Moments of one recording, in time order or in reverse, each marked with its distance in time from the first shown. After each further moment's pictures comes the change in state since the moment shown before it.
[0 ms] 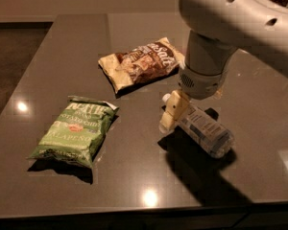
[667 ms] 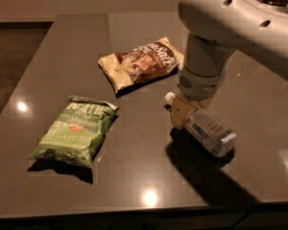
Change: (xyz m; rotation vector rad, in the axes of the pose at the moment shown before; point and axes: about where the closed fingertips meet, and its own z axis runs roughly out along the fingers) arm -0.001 0.001 0.012 -0.035 0.029 0.013
